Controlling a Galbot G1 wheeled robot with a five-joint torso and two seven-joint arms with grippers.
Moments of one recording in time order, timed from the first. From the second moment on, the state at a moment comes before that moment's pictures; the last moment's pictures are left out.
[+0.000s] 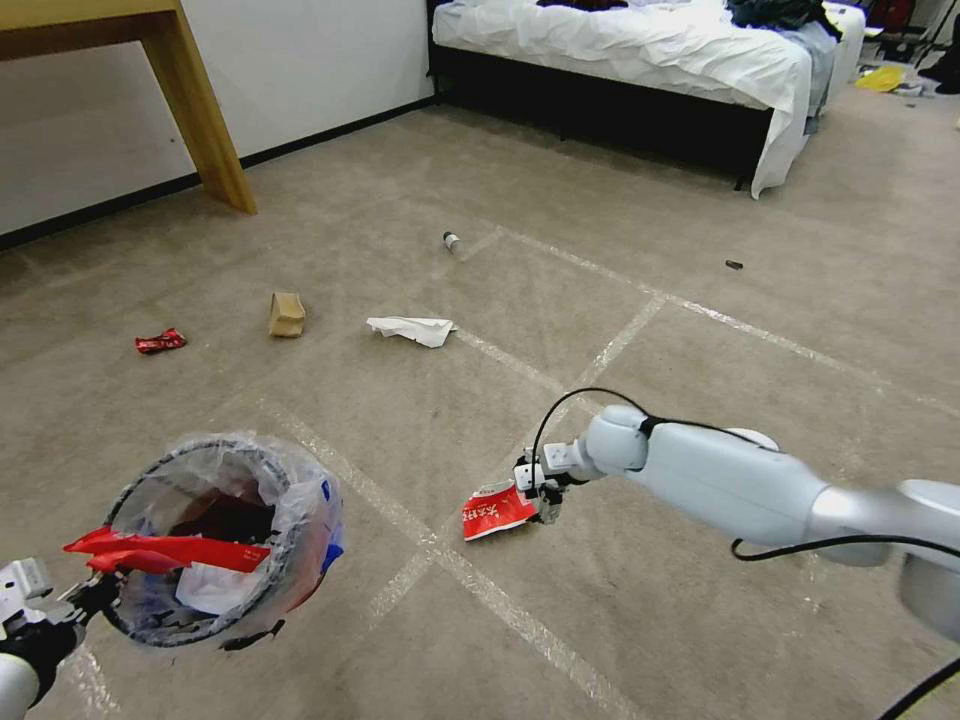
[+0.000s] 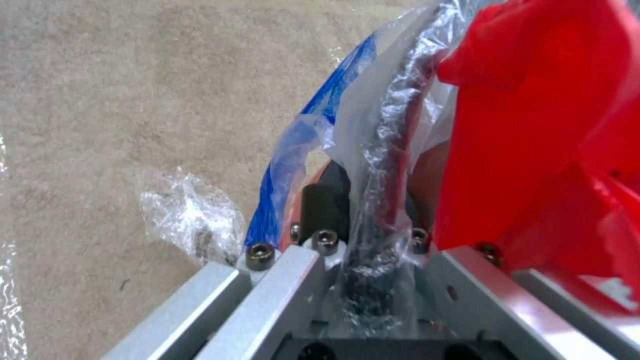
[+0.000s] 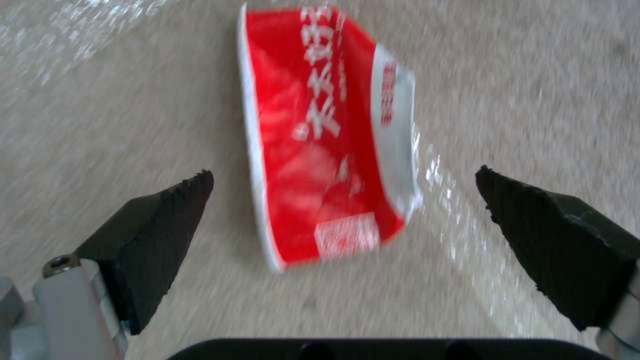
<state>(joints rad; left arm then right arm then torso) 1.77 -1.33 -1.26 -2.23 -1.13 0.73 -0.14 -0.11 1.07 -0.95 1.07 0.05 -0.10 -0.69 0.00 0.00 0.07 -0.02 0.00</state>
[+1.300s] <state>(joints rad) 1.79 -1.36 -1.26 -2.24 -1.10 0.72 -0.12 -0.19 1.31 -0.85 0.68 -0.11 0.15 -0.55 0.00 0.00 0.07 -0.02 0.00</state>
